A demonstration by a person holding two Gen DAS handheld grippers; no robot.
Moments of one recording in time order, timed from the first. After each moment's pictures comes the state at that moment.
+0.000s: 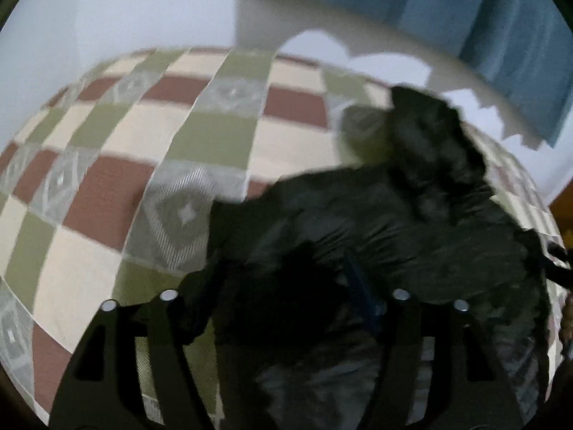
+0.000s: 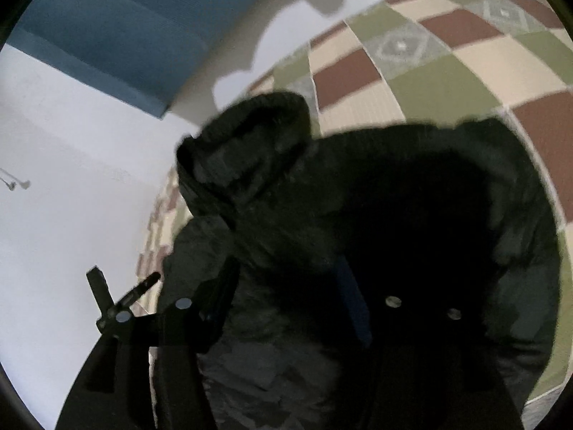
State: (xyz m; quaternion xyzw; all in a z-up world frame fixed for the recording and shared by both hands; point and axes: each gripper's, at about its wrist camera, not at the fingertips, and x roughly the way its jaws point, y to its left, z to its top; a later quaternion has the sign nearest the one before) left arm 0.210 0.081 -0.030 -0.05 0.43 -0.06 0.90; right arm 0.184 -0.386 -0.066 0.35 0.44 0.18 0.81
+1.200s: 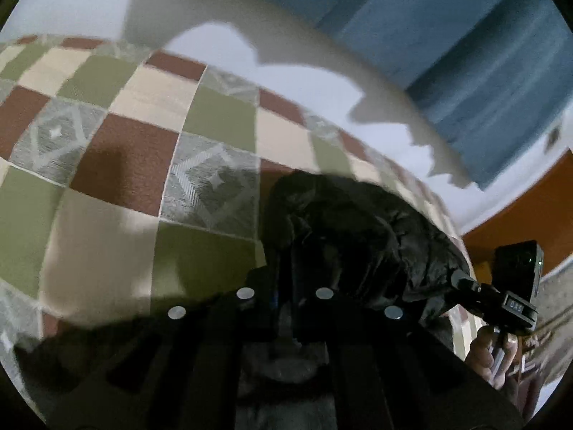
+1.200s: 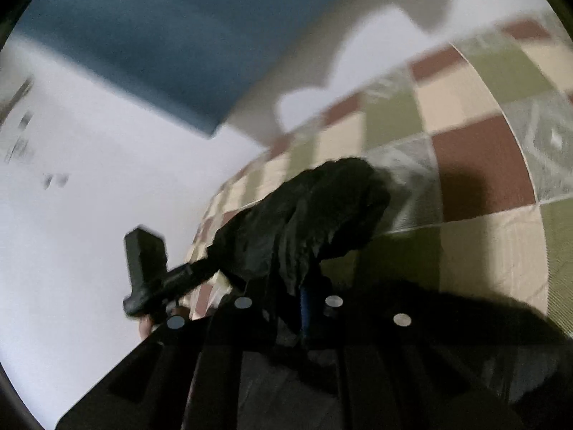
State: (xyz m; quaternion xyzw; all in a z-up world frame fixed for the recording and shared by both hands) left arm 0.350 -0.008 -0.022 -0.19 0.44 -0.22 0.85; right arm 0.297 -0.333 -0.017 0.30 0.39 0.33 0.80
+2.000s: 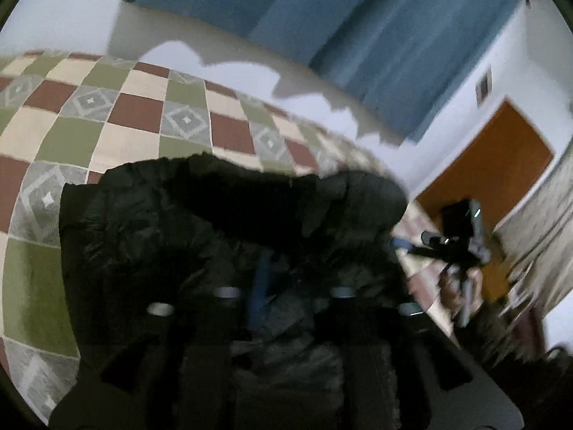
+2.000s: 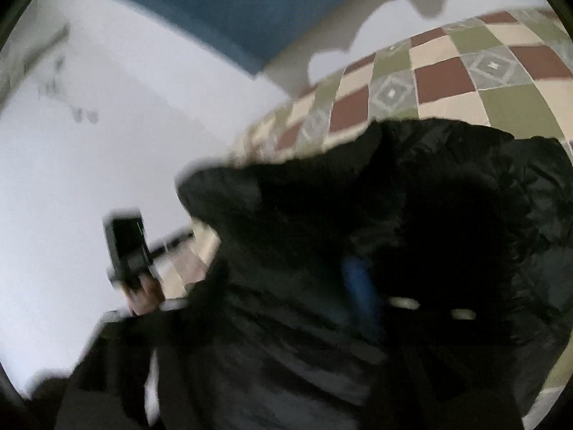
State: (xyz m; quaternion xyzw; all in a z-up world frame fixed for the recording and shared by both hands) left arm 0.144 0.051 0.008 -0.19 0.39 -0.32 0.84; right arm 0.129 -0.367 -0.028 0.35 0.41 0.35 0.77
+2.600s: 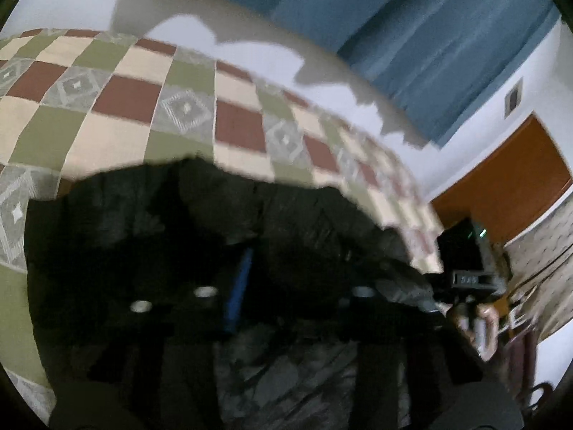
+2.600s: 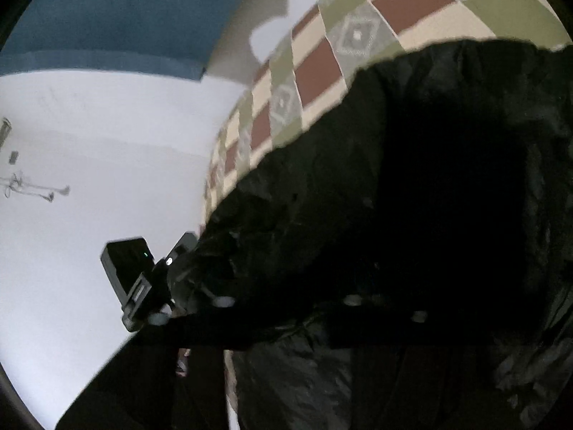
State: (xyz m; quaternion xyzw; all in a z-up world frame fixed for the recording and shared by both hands) left arm 0.207 -0.004 -0.016 -0.16 0.46 -0.28 0.83; right arm 0.169 -0.312 -0.061 0.38 0.52 0.27 0.71
